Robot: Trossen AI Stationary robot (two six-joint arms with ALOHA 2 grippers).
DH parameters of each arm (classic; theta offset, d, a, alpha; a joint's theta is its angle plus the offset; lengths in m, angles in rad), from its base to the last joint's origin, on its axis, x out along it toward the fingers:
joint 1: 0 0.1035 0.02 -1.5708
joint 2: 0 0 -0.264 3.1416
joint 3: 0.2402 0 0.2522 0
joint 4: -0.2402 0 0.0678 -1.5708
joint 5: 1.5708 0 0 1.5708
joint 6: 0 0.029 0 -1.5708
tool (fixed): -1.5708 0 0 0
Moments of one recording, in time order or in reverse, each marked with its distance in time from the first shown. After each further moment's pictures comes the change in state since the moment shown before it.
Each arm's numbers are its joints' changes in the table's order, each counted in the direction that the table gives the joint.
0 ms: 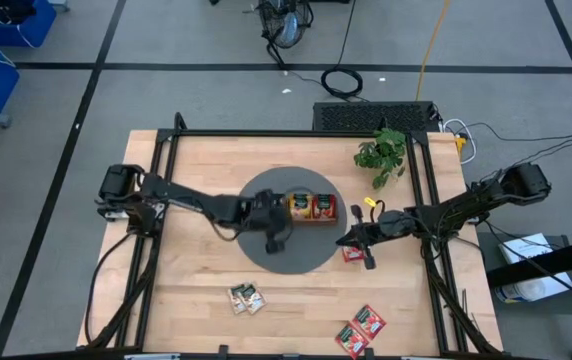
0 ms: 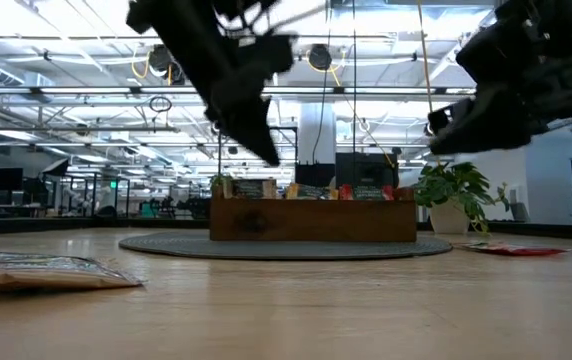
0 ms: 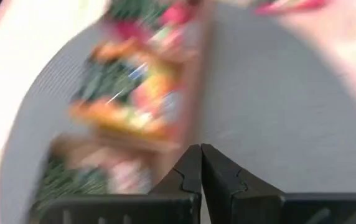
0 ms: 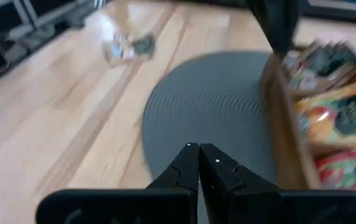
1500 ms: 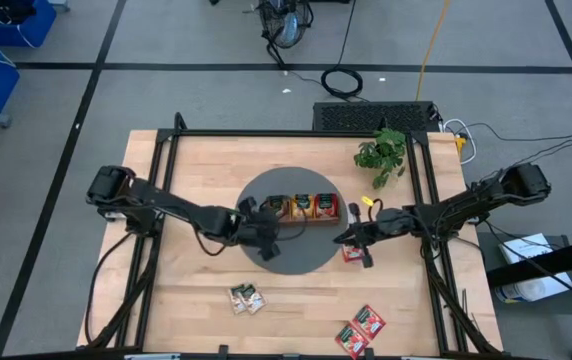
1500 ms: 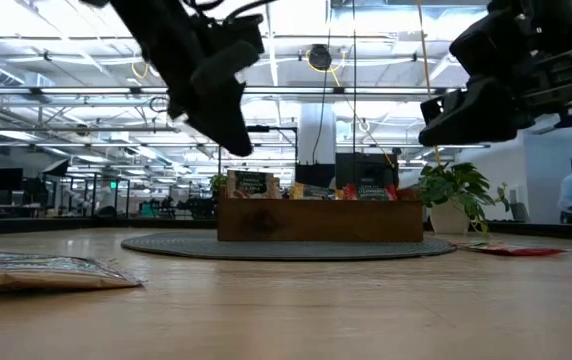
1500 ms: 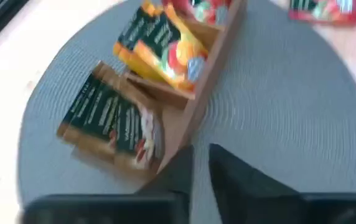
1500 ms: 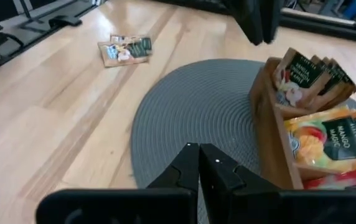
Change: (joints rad) left arm -0.107 -0.069 -0.055 -0.094 0.184 -0.348; right arm -0.020 0.005 0.033 -0.004 0.009 -0.066
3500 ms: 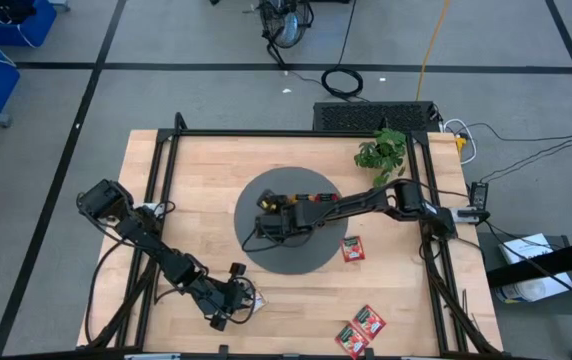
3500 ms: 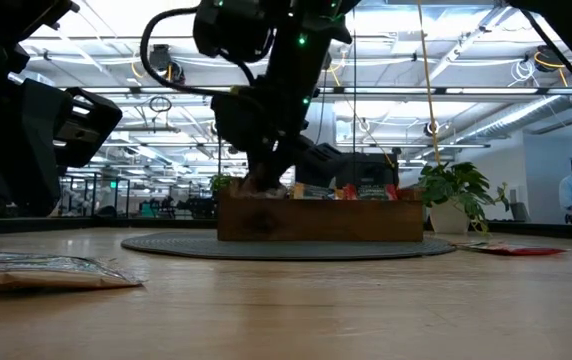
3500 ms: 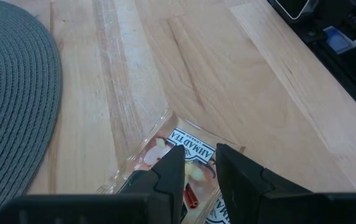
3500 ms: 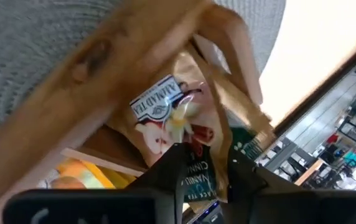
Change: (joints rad) left arm -0.493 0.034 -0.404 0.717 -0.196 0.251; right arm -0.096 1.052 1.520 -1.312 -0.628 -0.876
